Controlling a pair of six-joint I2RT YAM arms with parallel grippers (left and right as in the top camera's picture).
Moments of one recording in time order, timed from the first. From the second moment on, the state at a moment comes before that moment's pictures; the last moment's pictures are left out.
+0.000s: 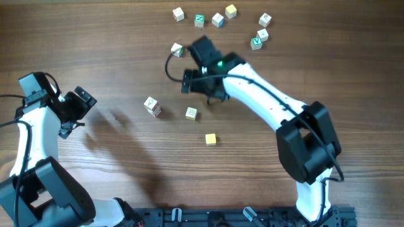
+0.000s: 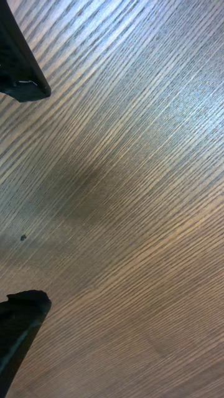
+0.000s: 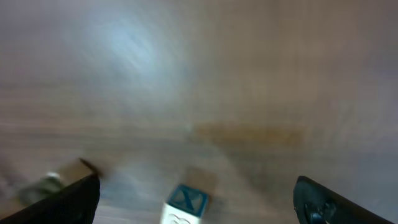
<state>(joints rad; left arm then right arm) 0.50 1.59 1.02 -0.65 0.11 -0.39 0.63 2.07 1.62 -0.78 -0.07 0.75</state>
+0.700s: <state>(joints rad) 0.50 1.59 1.02 -0.65 0.11 -0.39 0.78 2.07 1.48 -0.69 -0.02 0.88</state>
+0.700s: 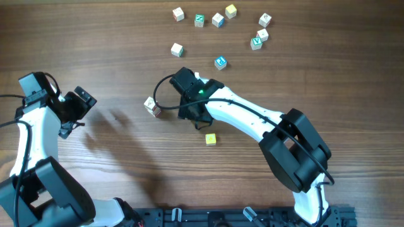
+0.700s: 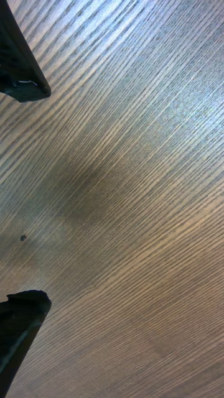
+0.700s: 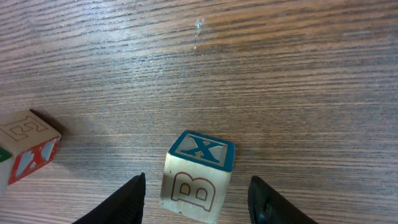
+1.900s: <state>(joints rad) 0.50 1.59 1.02 -0.65 0.11 -0.39 0.78 1.99 2.01 -1.05 -0.16 0.07</state>
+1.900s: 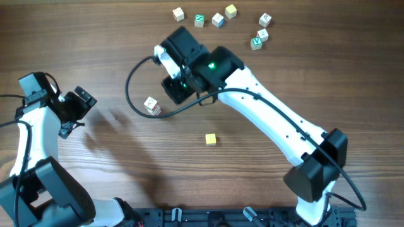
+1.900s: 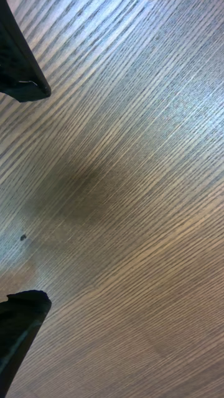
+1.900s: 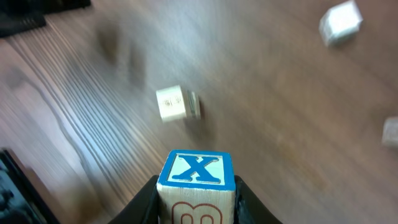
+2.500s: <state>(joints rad) 0.50 1.59 1.02 -0.65 0.11 -0.39 0.85 2.43 2.49 -1.30 -0.22 -0.08</state>
